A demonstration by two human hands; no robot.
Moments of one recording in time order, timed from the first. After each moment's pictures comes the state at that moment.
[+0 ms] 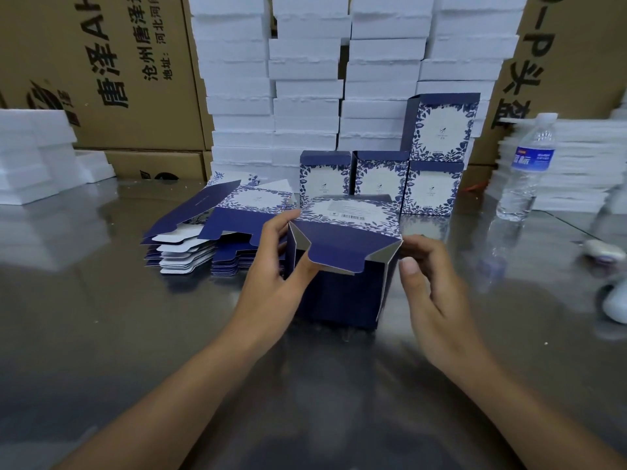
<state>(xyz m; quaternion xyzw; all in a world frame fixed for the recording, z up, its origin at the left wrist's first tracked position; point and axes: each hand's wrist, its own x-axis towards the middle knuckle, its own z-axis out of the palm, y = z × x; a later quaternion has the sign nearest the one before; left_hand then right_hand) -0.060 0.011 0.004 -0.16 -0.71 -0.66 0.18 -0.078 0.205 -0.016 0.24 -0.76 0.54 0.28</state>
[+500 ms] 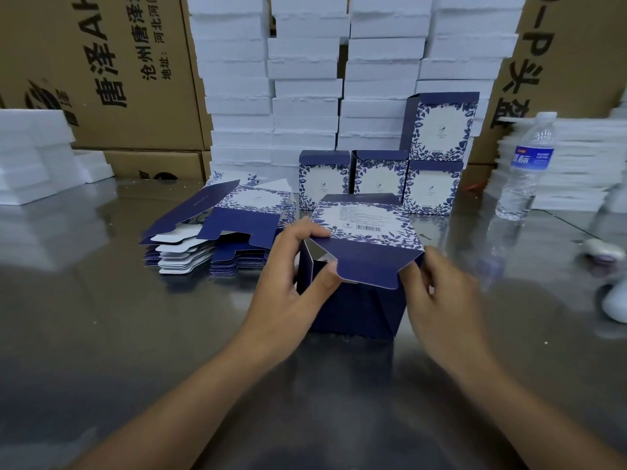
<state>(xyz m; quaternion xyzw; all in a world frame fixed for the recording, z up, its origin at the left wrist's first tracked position) -0.055 0.022 0.000 -0.23 -0.71 -0.63 0.21 -0.076 0.206 -0.010 0.13 -0.84 0.38 0.37</state>
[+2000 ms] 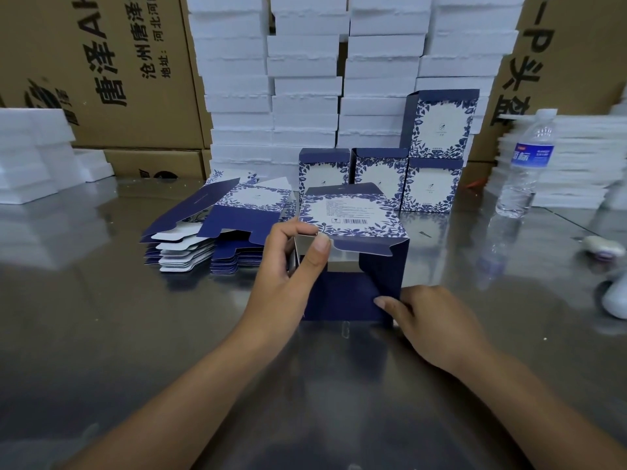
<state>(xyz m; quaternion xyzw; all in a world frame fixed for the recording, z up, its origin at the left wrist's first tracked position) -0.058 0.025 0.003 -0.15 -0.68 -0.68 0.22 -0.076 0.215 -0.011 0.11 -0.97 0.18 0.11</state>
